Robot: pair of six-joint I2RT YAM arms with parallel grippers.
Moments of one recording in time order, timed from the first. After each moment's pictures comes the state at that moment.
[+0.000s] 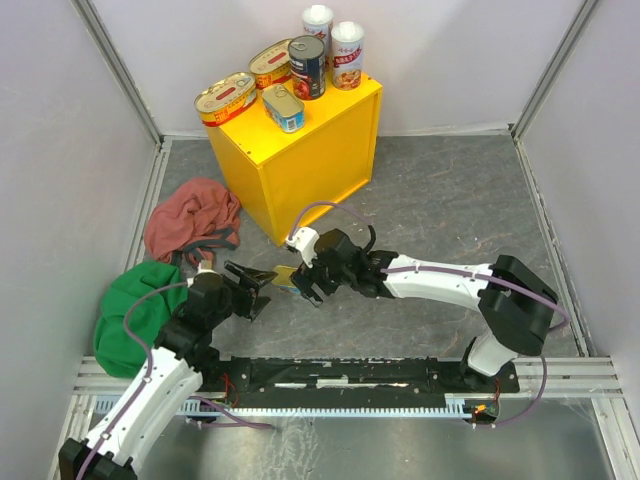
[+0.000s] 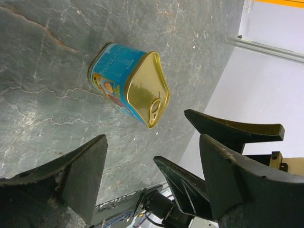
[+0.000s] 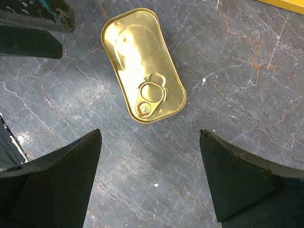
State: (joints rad) left arm -0.39 0.42 0.21 -0.35 0.10 -1.45; right arm 1.03 1.61 1.01 -0.13 -0.02 0.03
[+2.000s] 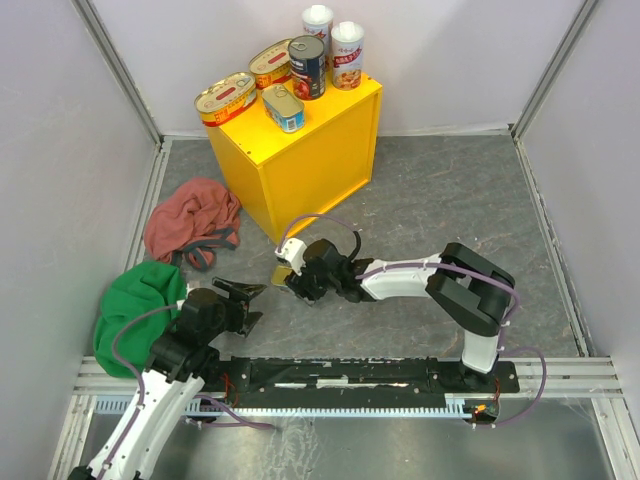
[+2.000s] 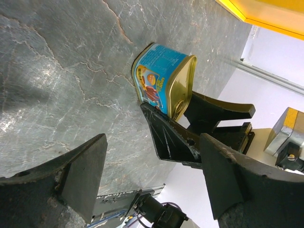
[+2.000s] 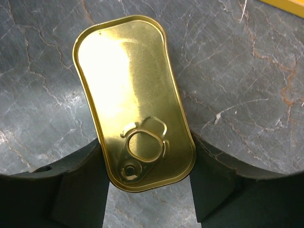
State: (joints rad) left arm -0.39 0.13 0.20 -0.71 0.03 -1.59; right arm 1.04 1.86 1.00 0.14 -0.02 -0.05
